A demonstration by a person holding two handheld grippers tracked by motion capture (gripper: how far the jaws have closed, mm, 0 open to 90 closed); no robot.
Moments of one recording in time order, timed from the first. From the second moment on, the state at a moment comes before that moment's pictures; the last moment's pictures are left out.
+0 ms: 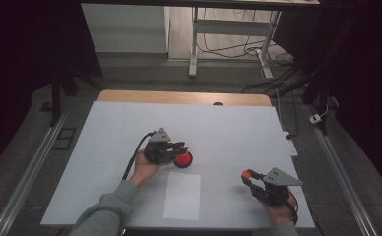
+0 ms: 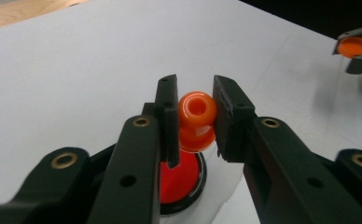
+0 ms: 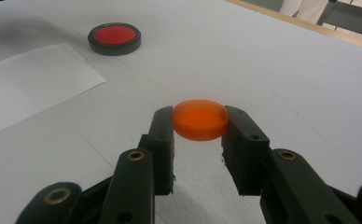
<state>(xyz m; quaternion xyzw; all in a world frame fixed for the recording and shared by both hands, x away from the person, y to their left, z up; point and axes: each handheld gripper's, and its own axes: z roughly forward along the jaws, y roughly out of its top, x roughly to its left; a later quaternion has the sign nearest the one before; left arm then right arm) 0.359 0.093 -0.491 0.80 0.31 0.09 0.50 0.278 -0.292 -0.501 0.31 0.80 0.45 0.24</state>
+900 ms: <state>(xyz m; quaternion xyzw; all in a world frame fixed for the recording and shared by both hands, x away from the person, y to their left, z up) 0.337 0.110 -0.468 0.81 0.27 0.06 0.52 0.279 -0.292 -0.501 0.31 0.80 0.45 0.24</state>
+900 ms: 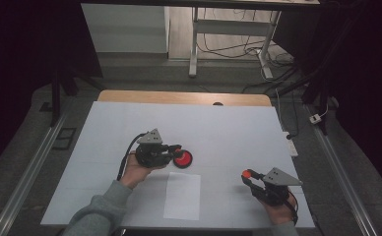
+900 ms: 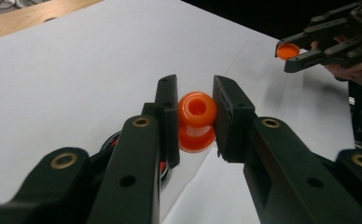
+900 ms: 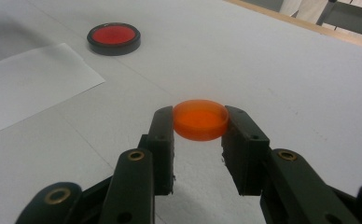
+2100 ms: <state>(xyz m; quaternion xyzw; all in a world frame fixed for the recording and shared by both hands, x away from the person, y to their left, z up) 0.313 0.105 -0.466 0.83 0.23 0.04 0.51 0.279 -0.291 -0.501 0.31 0.80 0.45 0.24</state>
